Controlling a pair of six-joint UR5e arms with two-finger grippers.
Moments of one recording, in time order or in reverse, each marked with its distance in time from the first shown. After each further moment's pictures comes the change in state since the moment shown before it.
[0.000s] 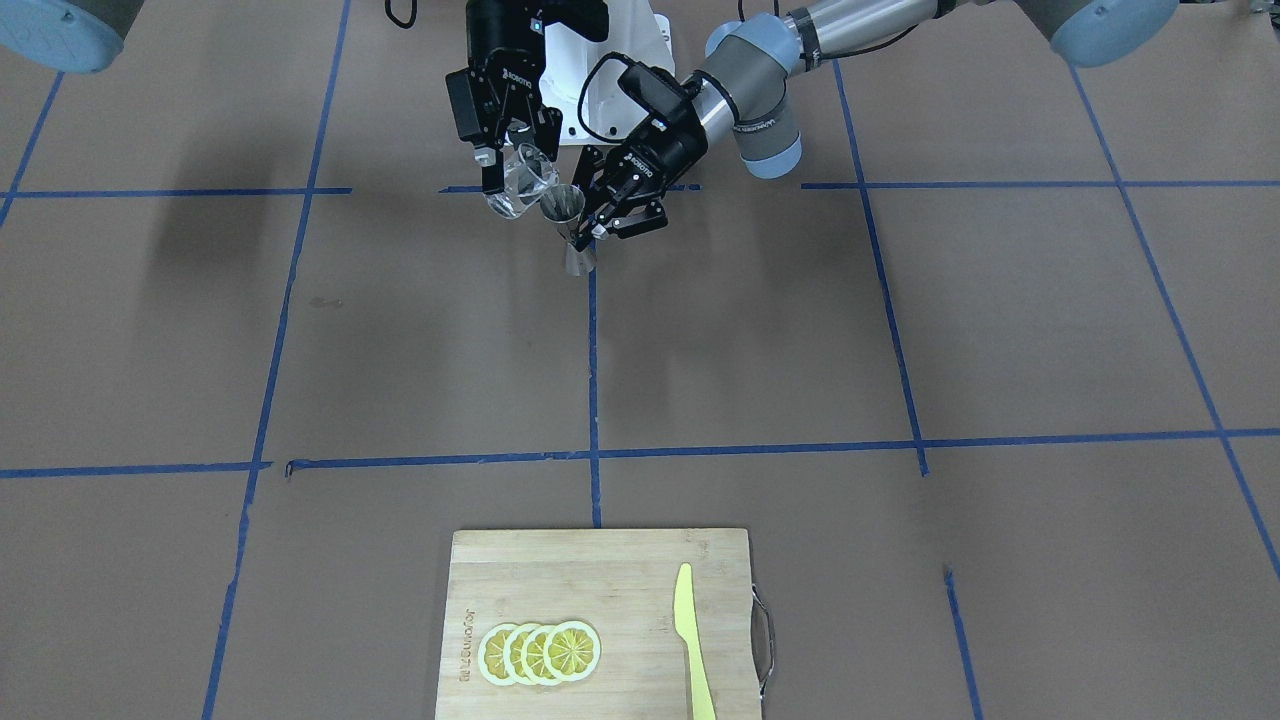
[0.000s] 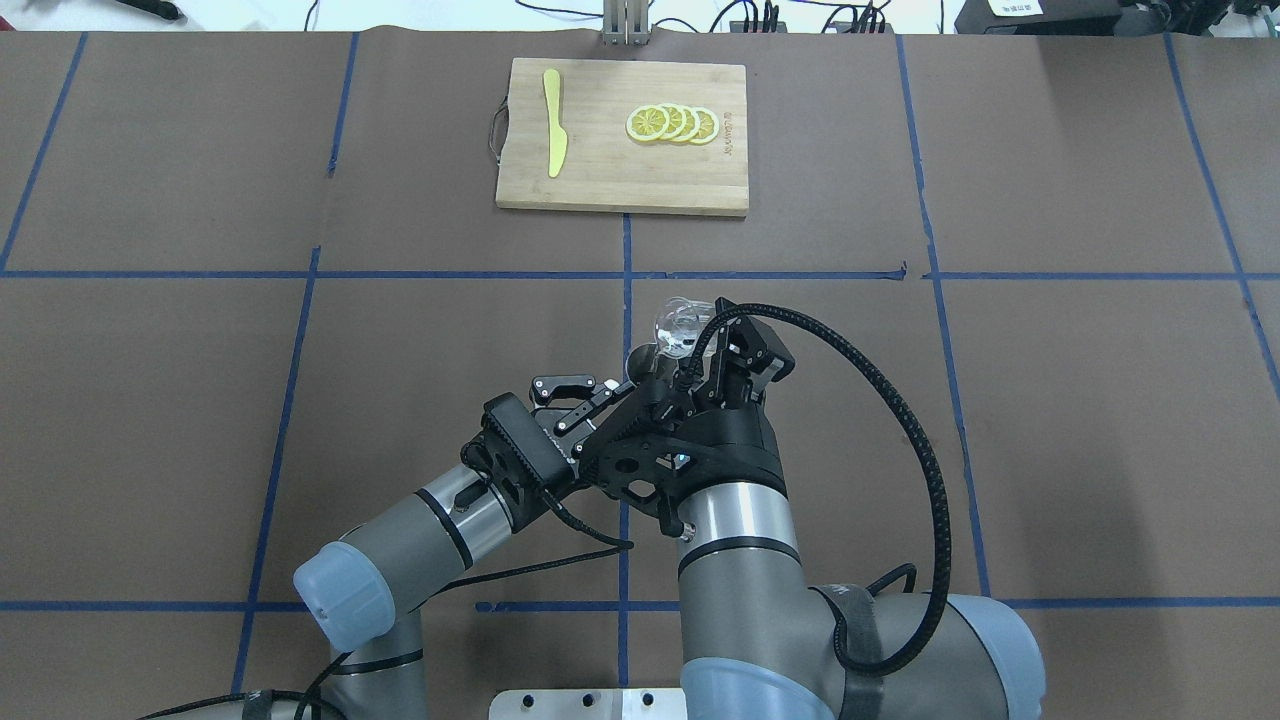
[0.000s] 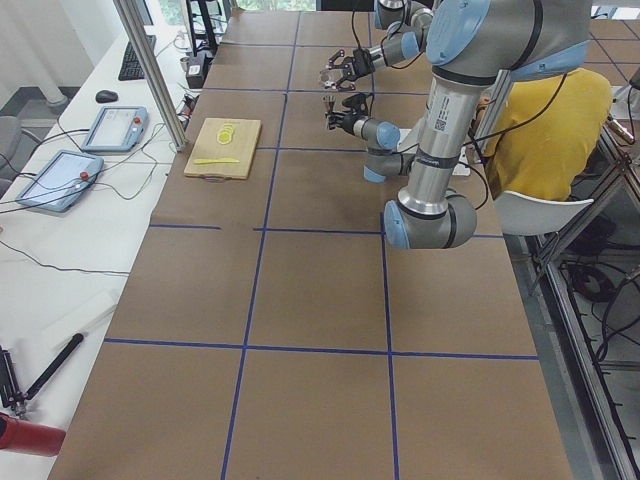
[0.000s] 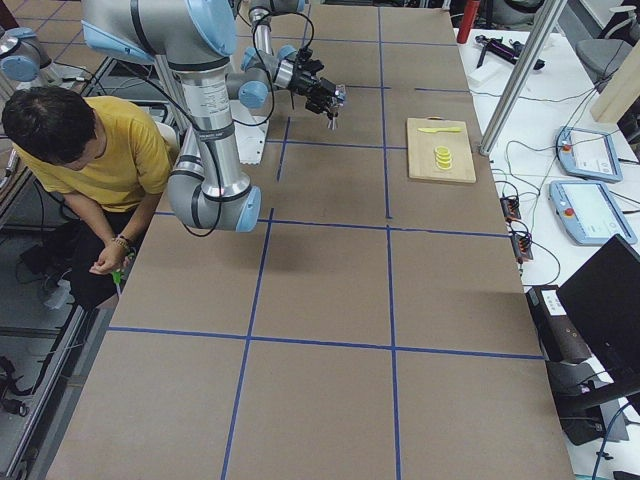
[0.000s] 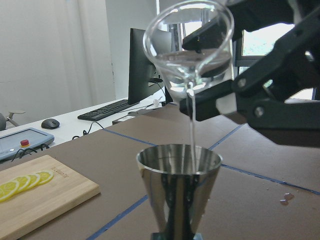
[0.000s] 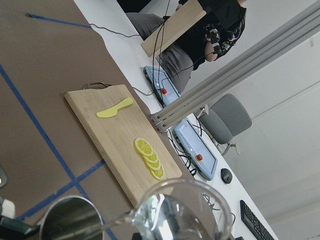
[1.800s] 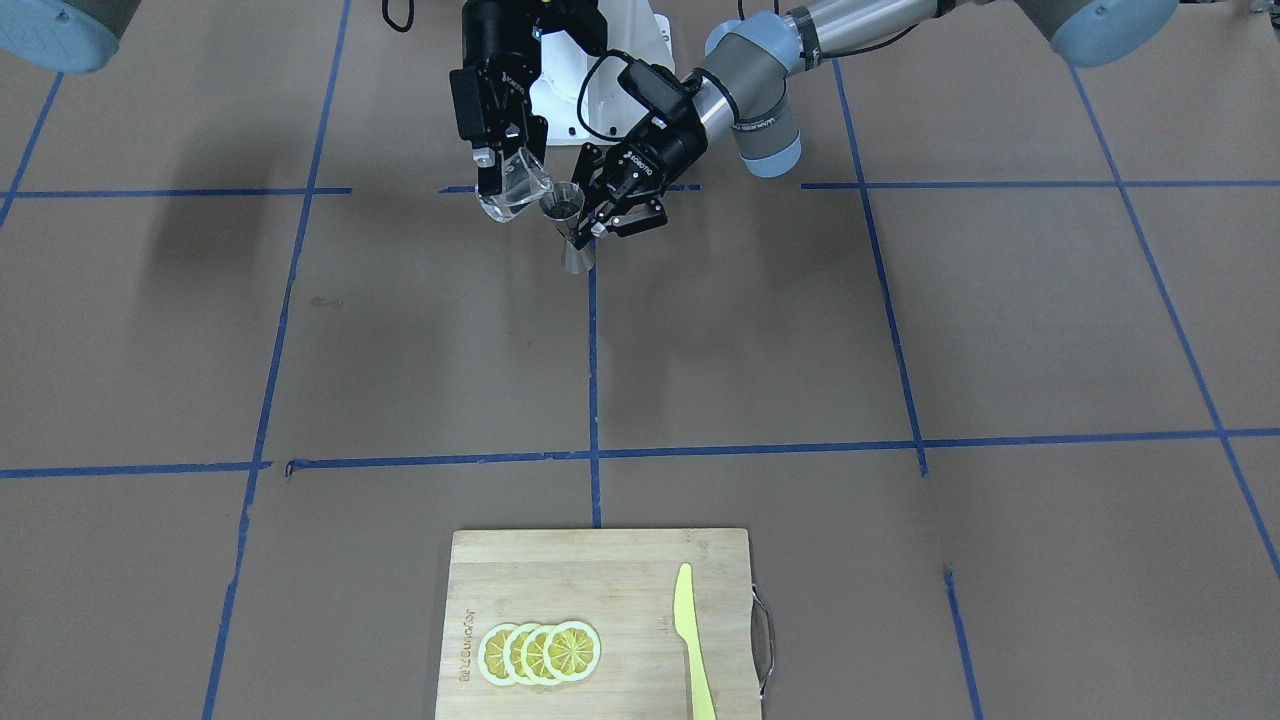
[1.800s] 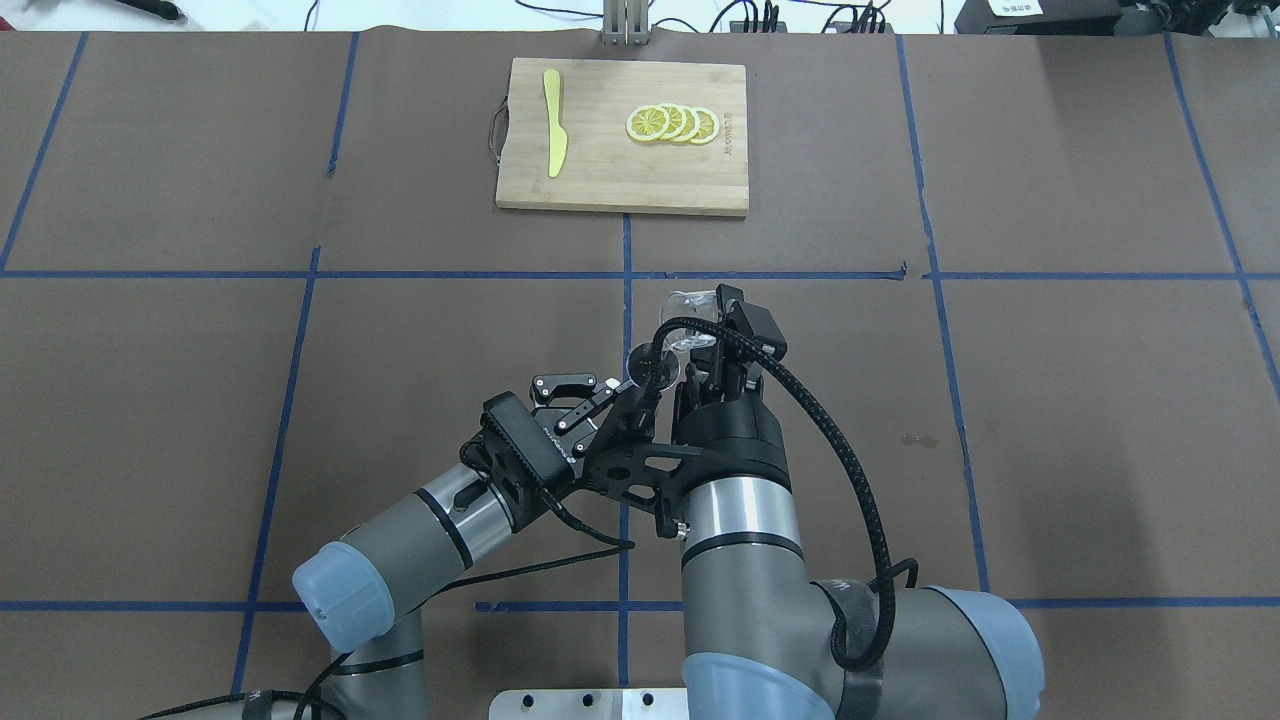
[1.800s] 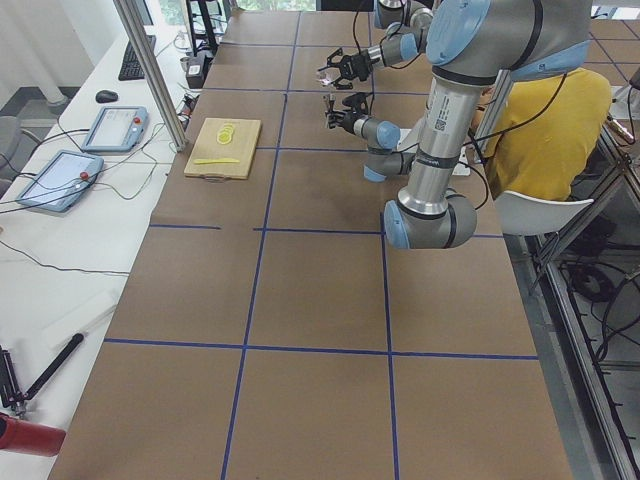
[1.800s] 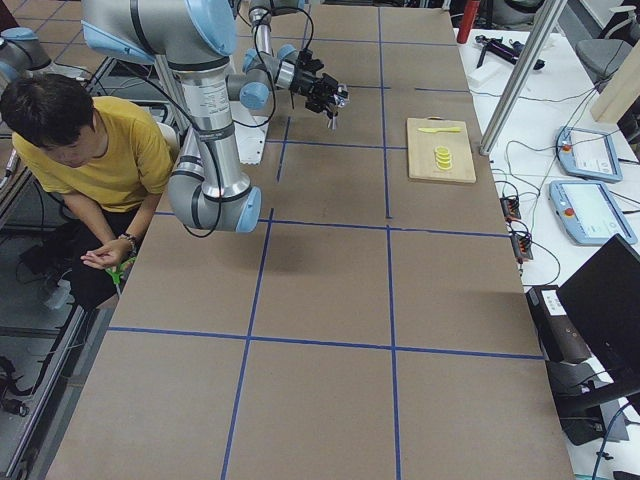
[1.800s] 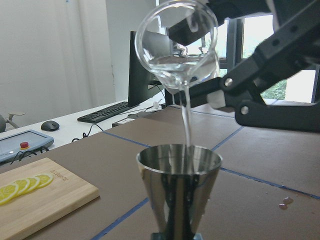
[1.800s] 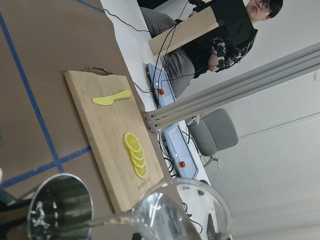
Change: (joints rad) left arm 0.000 -0.001 -0.006 -0.001 0.001 0.000; right arm 0.005 -0.005 -0.007 -0.002 -0.039 -0.199
